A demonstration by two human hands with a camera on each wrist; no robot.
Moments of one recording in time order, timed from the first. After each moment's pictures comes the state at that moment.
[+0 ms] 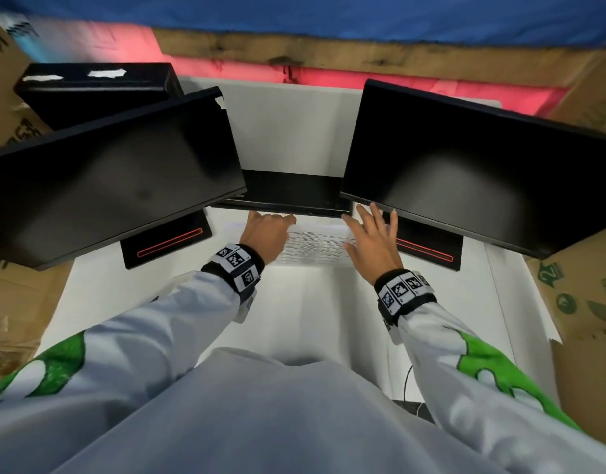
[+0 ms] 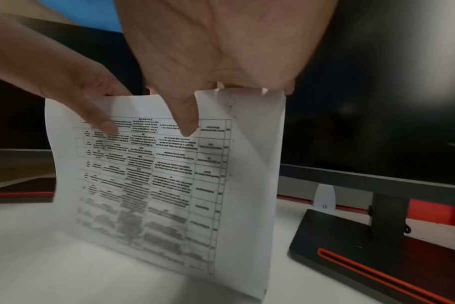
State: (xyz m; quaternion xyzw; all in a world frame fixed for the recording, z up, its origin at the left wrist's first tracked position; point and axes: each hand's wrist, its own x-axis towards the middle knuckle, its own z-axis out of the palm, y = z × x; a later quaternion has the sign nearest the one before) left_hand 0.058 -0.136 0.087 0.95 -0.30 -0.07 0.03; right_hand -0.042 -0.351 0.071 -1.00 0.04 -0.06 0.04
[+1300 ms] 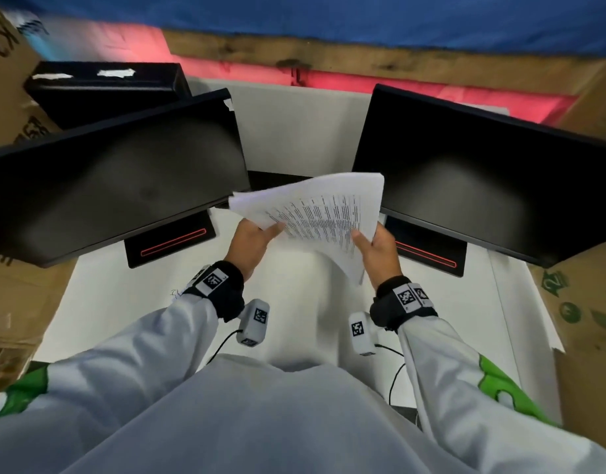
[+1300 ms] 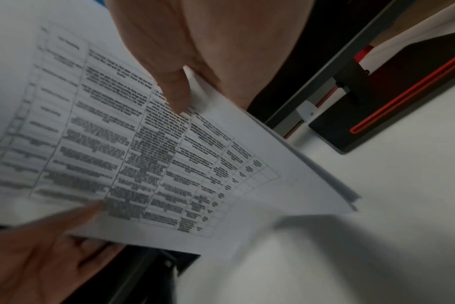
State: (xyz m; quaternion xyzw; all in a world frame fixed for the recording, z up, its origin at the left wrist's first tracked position) left_hand 0.041 -0.106 0.091 0.73 -0.02 -0.17 0.67; right_hand -0.042 -0.333 0.087 -0.72 0.19 -0.08 0.66
